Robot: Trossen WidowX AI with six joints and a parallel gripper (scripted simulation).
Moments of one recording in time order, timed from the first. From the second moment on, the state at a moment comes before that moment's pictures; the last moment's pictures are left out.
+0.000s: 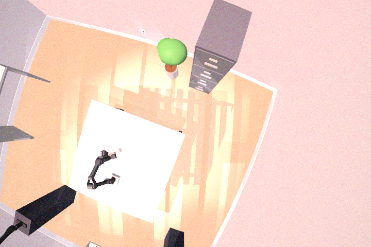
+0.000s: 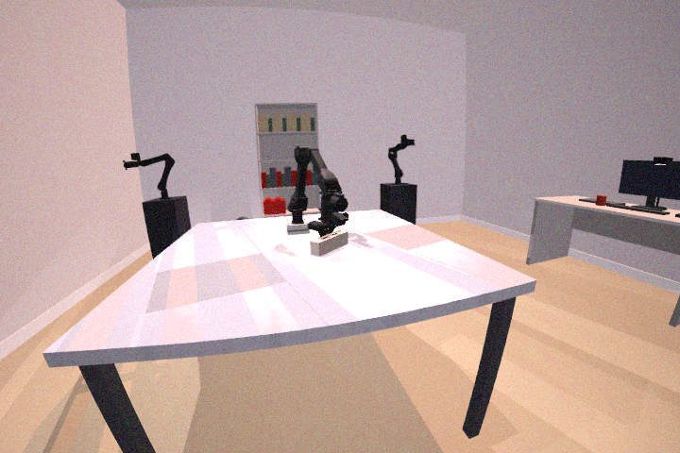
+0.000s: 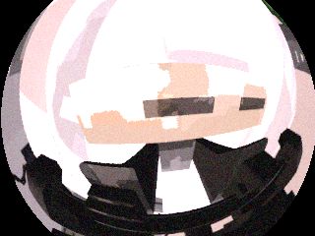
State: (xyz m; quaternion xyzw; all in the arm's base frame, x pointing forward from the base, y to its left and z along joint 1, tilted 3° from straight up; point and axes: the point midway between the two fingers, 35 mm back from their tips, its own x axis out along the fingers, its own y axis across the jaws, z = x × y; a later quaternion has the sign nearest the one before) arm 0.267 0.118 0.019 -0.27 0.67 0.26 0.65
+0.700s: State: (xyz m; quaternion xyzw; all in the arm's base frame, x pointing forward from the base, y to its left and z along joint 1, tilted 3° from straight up) arm 0.267 0.118 0.019 -0.27 0.67 0.26 0.65
